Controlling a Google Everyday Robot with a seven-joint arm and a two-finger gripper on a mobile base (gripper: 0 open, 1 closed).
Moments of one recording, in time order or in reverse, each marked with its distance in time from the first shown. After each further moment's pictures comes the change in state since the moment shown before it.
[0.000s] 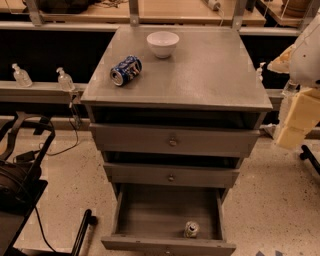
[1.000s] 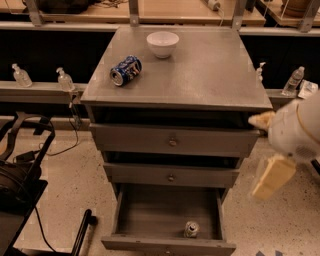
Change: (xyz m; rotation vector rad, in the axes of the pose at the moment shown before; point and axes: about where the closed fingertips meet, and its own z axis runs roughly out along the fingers) arm 0.019 0.048 0.110 -0.055 -0.175 0.030
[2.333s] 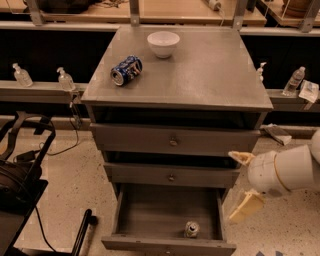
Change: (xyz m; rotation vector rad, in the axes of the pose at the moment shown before) arm 0.033 0.025 0.123 -0.059 -0.242 0.033
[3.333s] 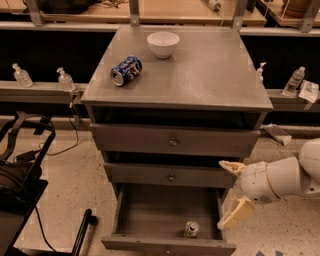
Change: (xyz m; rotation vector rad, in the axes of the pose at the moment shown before) arm 0.018 0.006 0.045 -0.077 -0.138 0.018
